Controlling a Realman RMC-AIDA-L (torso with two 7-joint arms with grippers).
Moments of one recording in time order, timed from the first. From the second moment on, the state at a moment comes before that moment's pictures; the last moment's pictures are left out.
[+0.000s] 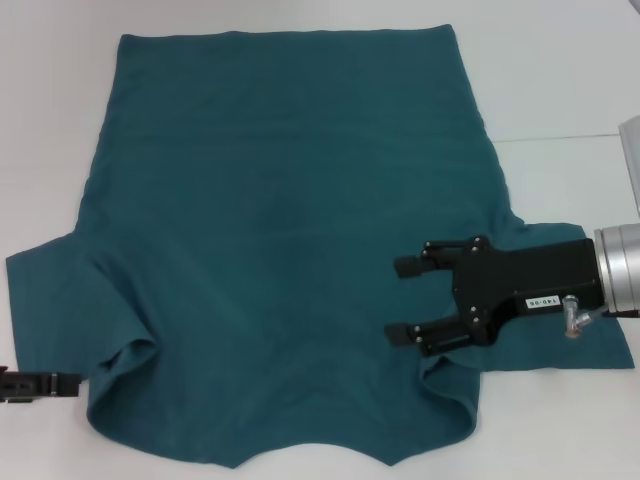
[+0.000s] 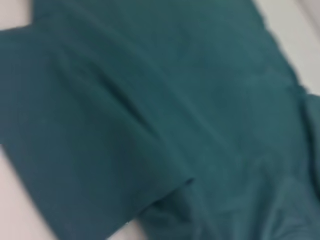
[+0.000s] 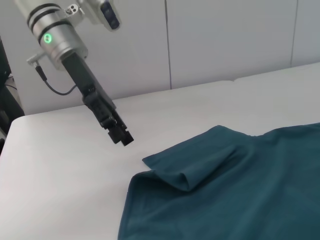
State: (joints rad) left arm -0.46 -2.08 0.51 1.17 2.50 1.77 -2.33; right arm 0.59 2.09 -0.79 -0.88 -2.10 -1.63 1.44
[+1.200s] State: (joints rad) left arm -0.47 -2.15 0.68 1.17 2.67 1.46 -2.45; right arm 0.59 2.09 -0.79 -0.88 -2.10 -1.61 1.44
